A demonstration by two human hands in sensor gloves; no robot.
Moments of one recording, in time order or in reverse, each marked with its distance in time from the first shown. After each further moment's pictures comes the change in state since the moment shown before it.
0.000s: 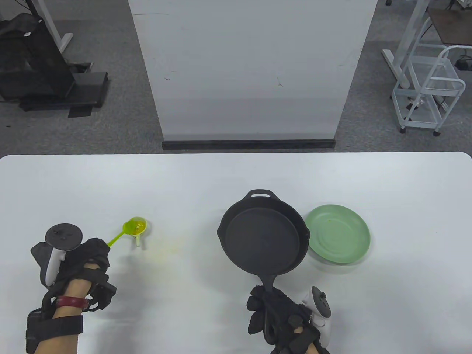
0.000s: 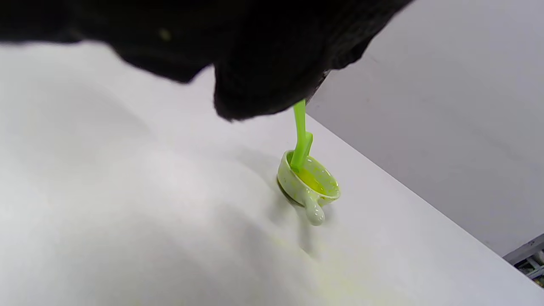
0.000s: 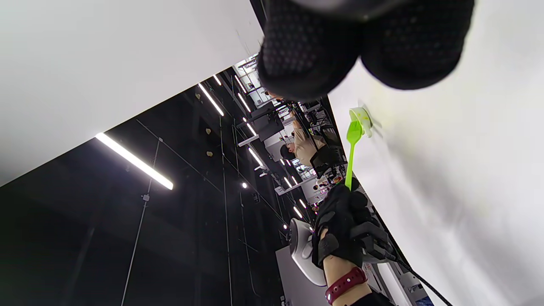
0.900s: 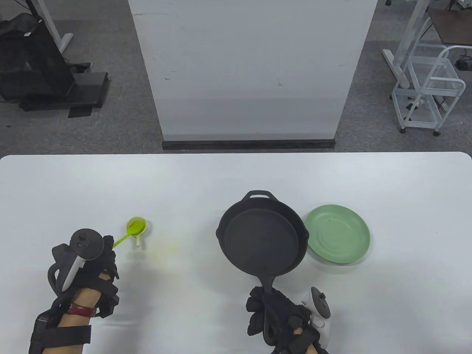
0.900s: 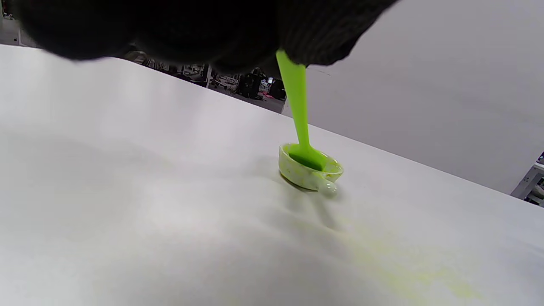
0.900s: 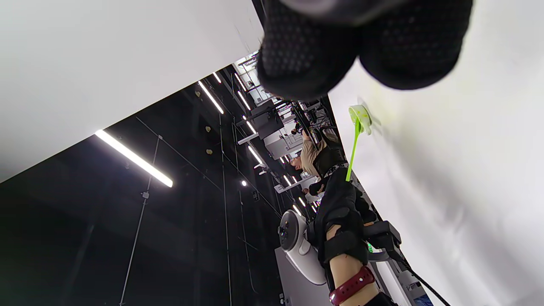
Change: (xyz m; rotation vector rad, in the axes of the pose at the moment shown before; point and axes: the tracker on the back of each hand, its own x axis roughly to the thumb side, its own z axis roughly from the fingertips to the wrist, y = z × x) left_hand 0.014 -0.014 0.016 0.071 -0.098 -0.214; right_hand -0.001 0.002 0.000 0.006 -0.001 0.006
